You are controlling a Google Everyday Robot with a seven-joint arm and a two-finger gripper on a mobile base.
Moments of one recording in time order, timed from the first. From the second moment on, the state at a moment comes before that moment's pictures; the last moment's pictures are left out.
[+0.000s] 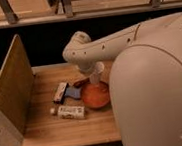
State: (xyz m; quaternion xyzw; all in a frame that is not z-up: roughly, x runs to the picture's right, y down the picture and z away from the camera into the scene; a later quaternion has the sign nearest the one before) arm 0.011 -0.001 0.779 -0.19 0.13 0.20 0.95
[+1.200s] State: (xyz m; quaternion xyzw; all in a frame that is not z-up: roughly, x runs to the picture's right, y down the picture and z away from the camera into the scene) arm -0.006 0.050 0.830 -0.28 0.15 0.15 0.94
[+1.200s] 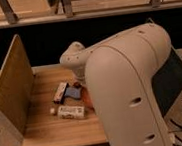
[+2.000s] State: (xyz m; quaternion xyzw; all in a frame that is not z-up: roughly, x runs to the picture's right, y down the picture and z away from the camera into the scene) arm -0.007 0.044 0.835 -0.28 0.16 0.15 0.93
